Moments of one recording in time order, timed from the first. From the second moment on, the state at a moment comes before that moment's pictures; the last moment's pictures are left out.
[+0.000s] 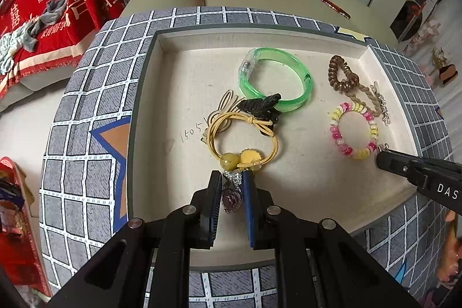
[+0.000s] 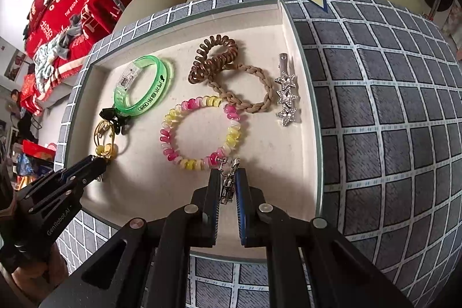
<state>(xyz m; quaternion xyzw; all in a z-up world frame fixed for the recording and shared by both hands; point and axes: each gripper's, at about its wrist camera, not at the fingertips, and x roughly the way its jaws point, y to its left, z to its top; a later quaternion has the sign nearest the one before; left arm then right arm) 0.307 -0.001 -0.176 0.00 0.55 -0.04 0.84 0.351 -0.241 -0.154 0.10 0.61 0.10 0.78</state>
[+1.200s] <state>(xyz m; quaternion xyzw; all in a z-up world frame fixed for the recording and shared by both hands) 0.300 -0.008 -0.158 0.02 0.53 -0.03 0.84 0.324 -0.250 -0.101 0.16 0.57 0.12 0.80</state>
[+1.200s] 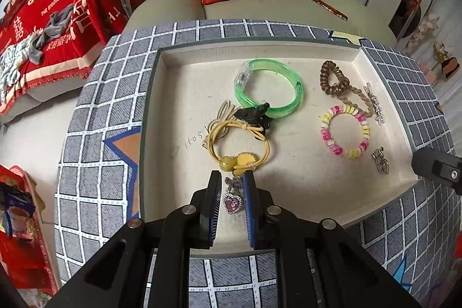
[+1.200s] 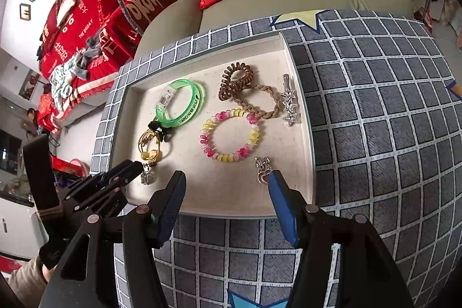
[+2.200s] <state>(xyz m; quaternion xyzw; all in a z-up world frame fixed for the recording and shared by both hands) 0.273 0.002 -0.131 0.02 0.52 0.00 0.86 0.301 -0.257 -0.090 0.15 0.57 0.08 0.81</state>
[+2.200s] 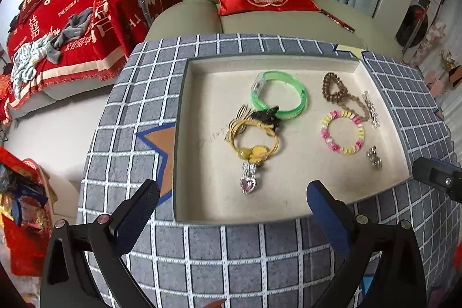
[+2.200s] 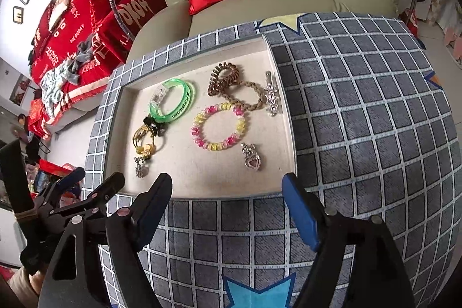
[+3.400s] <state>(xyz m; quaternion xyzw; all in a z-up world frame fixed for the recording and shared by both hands) 0.182 0.015 -0.090 0.01 0.46 0.01 0.89 0.220 -0.233 -0.045 0.06 0.47 0.05 0.88</state>
